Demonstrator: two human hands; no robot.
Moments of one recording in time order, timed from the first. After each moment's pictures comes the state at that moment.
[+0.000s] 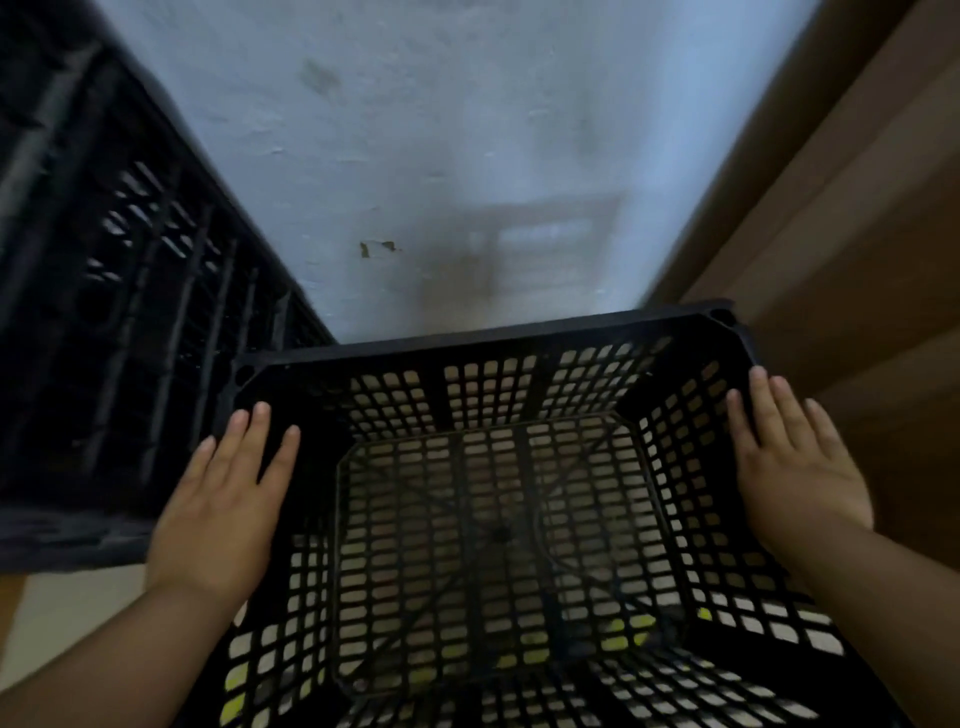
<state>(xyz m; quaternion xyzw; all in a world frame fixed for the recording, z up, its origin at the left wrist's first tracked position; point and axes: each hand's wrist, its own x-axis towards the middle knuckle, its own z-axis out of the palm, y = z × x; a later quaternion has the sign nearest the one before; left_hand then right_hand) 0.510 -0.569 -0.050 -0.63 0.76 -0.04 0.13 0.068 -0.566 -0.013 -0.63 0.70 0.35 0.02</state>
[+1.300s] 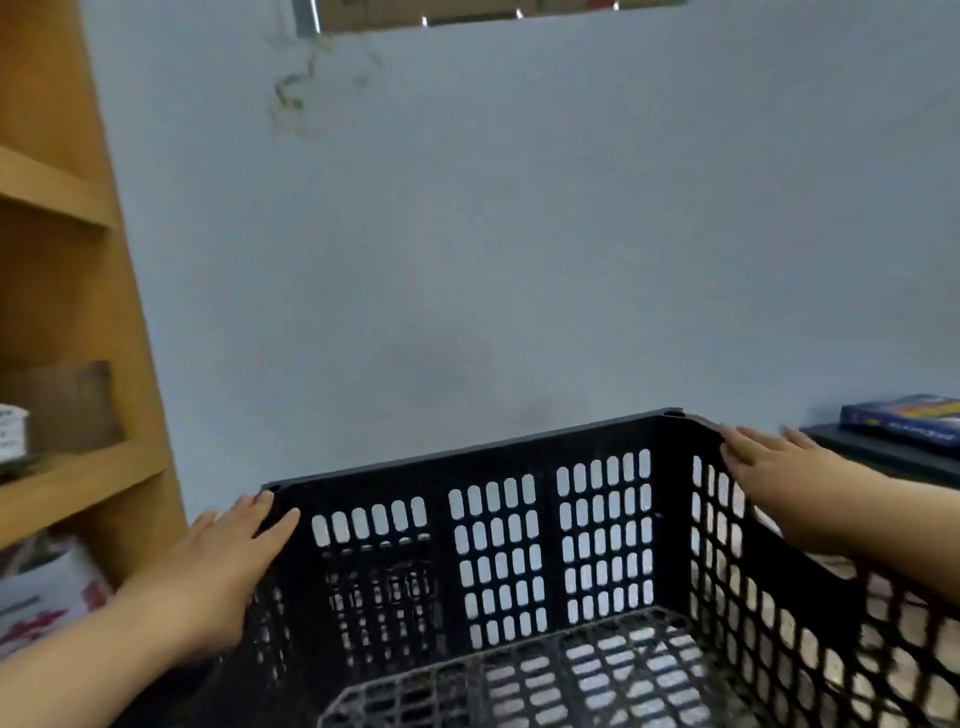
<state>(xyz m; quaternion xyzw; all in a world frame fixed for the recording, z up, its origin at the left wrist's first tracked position) 0.633 -0.307 0.699 -0.68 0.71 -0.19 0.05 0.179 -0.319 0.689 -0.68 0.69 0.09 -0.23</state>
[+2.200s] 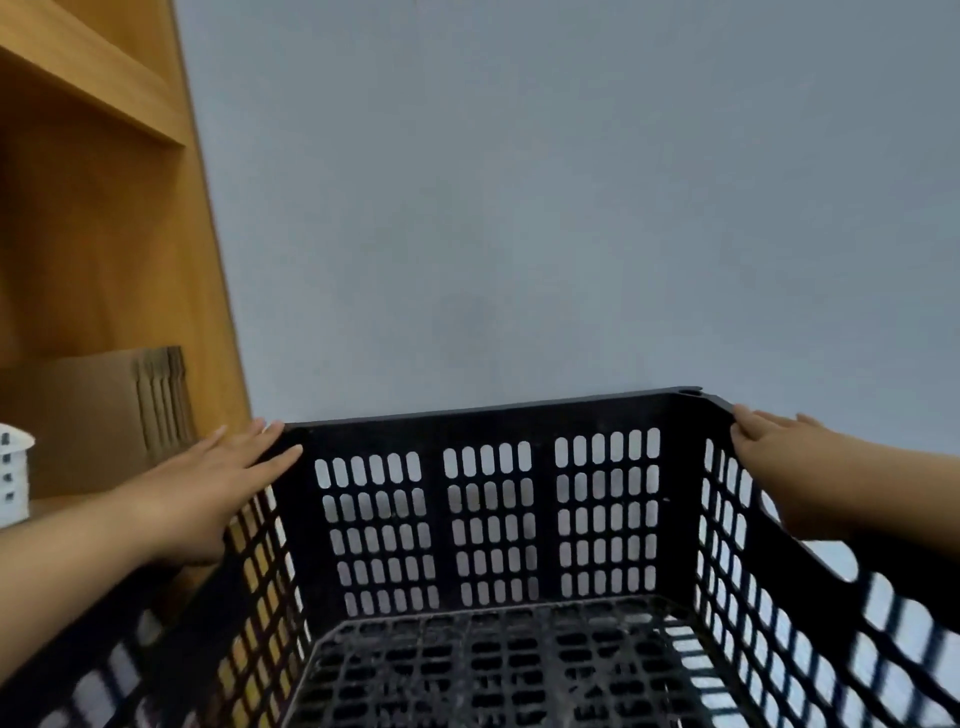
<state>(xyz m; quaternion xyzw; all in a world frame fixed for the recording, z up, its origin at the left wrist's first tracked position) 0.959 -0.628 0.764 -0.67 0.69 -0.25 0.10 0.490 -0.649 0.734 -0.71 0.68 0.07 -0.17</state>
